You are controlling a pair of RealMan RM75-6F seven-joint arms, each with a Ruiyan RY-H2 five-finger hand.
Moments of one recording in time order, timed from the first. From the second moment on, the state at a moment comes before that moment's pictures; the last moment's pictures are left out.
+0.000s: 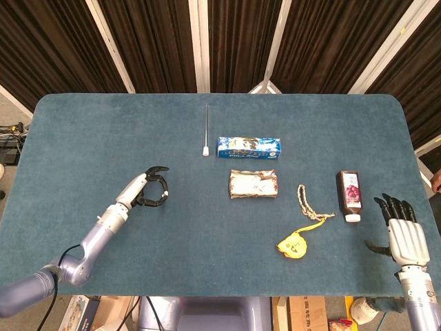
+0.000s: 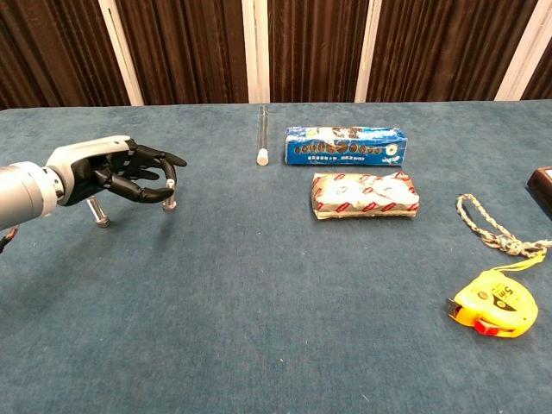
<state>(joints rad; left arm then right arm) -0.61 -1.63 -0.32 -1.20 1.43 0.71 -0.69 0.14 -1.21 0.11 -1.51 -1.32 1.31 -0.01</state>
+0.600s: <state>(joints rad) -0.69 -1.72 -0.21 -1.05 1.51 0.77 -0.86 0.14 -1.21 0.11 -1.51 -1.32 1.31 -0.01</state>
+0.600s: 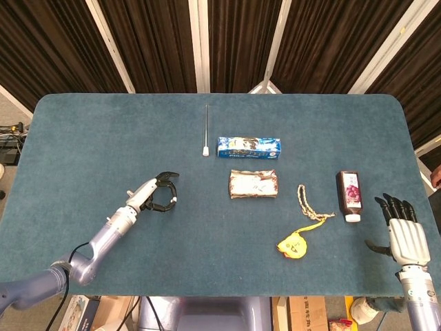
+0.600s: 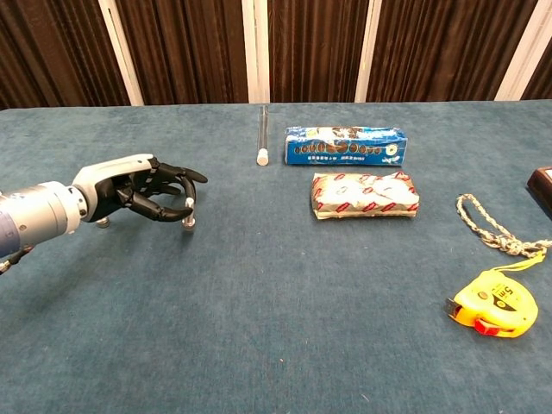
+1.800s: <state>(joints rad) -0.72 -1.69 -0.11 -1.01 1.51 0.81 -0.91 0.15 -1.21 0.10 -1.51 -1.32 1.30 0.00</state>
